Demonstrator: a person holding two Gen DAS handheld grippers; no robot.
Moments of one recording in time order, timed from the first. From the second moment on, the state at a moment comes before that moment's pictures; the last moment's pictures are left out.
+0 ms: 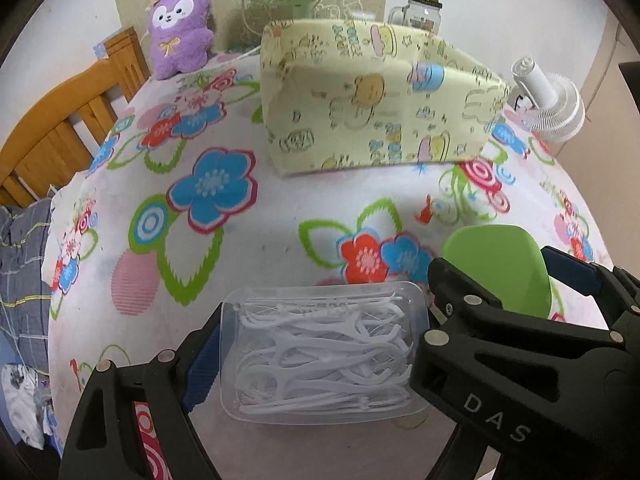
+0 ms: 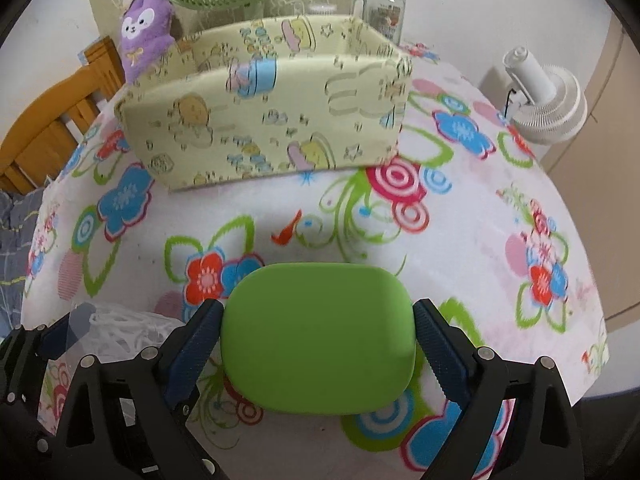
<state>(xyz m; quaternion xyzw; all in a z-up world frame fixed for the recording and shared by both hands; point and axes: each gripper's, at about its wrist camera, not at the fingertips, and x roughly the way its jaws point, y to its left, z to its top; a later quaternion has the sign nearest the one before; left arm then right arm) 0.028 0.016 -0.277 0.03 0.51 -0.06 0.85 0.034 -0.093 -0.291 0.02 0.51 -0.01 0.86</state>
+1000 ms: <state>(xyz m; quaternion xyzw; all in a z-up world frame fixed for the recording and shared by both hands) 0.042 -0.008 -0.200 0.00 0.45 -0.02 0.89 0.053 -0.114 -0.202 0.00 0.44 0.03 0.90</state>
